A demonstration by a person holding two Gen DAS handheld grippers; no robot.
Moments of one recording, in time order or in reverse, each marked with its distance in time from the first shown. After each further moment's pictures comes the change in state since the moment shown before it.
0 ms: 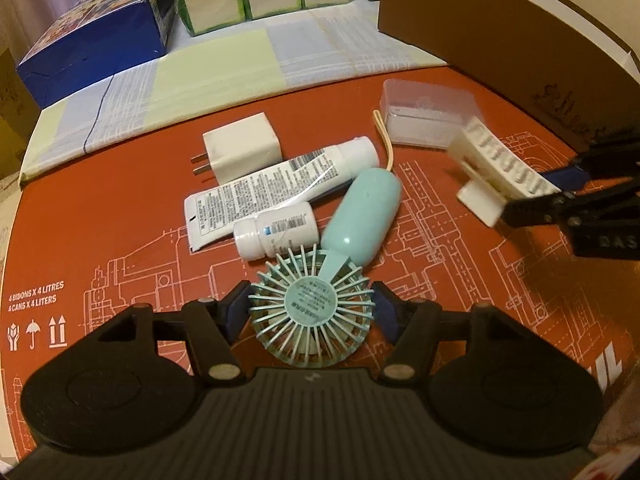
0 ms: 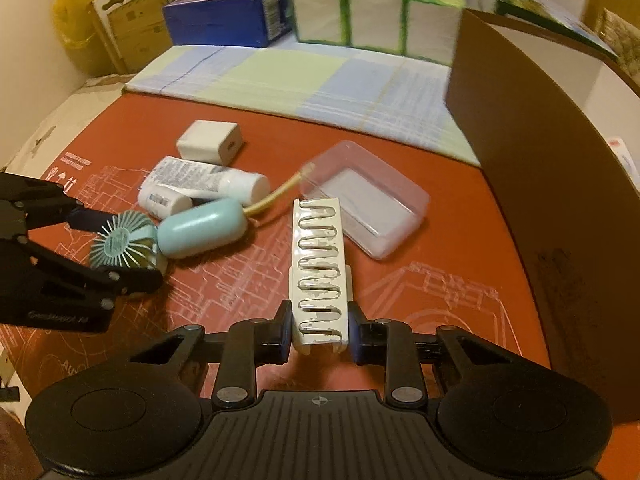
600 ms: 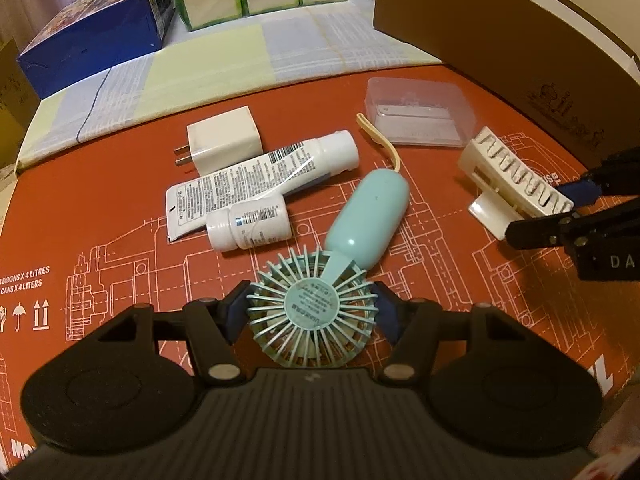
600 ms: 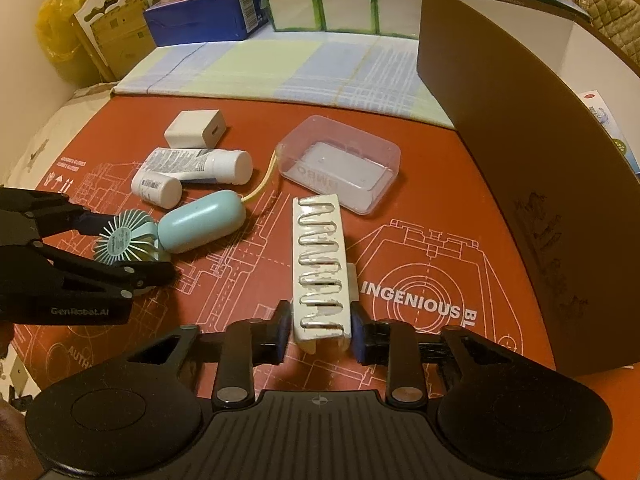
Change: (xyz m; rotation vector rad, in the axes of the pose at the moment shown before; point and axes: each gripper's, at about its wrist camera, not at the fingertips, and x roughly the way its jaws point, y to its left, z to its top) left arm 0.002 -0.017 -0.004 -0.030 0.003 0.011; right arm -0.006 -0.008 -0.007 0.072 0.026 0.015
